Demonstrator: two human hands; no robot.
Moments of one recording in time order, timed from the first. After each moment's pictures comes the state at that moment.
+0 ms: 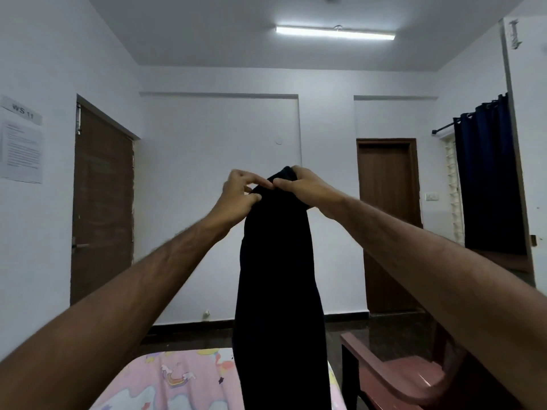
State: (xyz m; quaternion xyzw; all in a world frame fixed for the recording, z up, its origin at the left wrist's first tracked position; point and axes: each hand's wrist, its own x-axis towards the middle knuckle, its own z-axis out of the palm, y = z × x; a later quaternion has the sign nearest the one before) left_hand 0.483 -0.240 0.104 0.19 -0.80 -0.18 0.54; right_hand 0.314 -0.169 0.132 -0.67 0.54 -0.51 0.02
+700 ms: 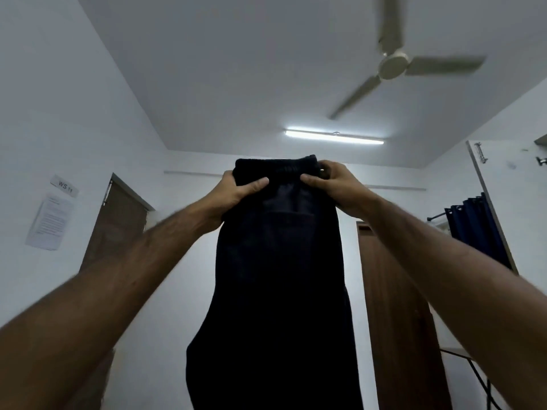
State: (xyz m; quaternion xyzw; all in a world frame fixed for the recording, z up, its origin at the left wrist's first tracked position) left_hand 0.581 -0.158 0.262 -0.01 -0.78 -0.29 0.56; right_hand 0.352 -0.057 0.291 -0.73 0.33 -0.60 -0.03
